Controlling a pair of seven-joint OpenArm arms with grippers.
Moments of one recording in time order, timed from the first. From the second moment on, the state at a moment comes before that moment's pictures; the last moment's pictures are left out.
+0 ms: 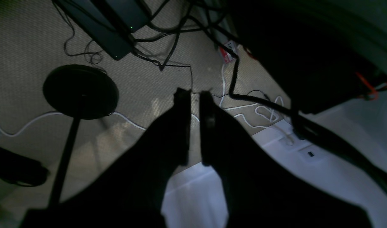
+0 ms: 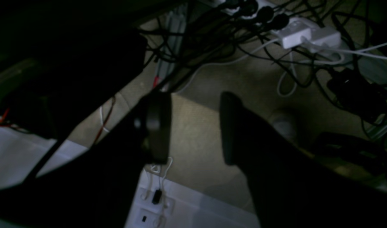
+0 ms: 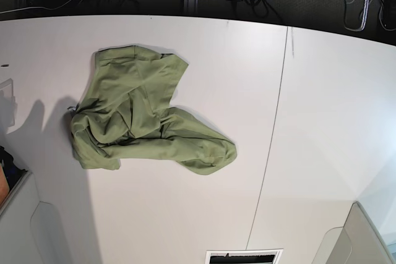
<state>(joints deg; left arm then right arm) 0.1 -1.2 33.8 8.5 -5.7 -14.0 13.9 -6.8 1.9 -15.8 14.1 -2.8 10.5 -6.5</state>
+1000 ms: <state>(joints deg) 17.4 -2.6 23.0 37.2 2.6 -14.2 15.0 -29.1 6.9 -15.7 49.5 -4.7 10.0 -7.1</state>
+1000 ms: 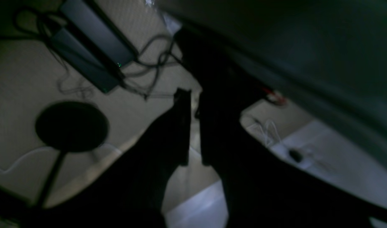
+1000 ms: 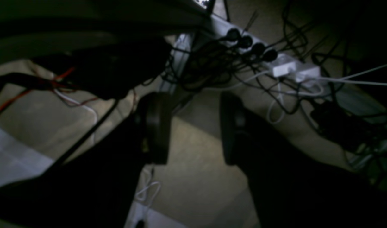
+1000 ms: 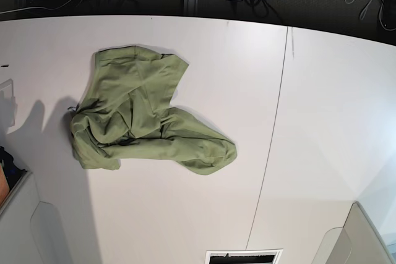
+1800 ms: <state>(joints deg) 46.8 -8.8 -3.4 99.6 -9.4 -27.9 24.3 -50.1 19.0 -15.7 98.4 -3.3 9.9 -18.5</state>
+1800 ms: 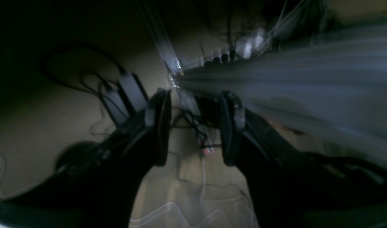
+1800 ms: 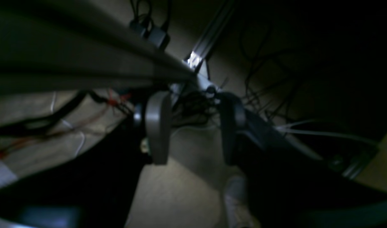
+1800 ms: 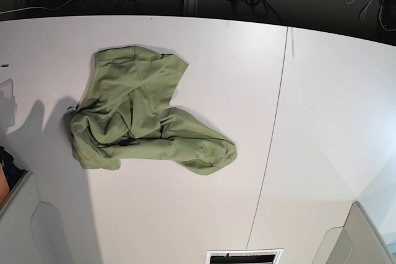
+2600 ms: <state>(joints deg) 25.4 -23.0 0.2 118.4 -26.4 -28.1 29.4 -30.4 13.5 4.8 114.4 6.8 2.9 -28.9</state>
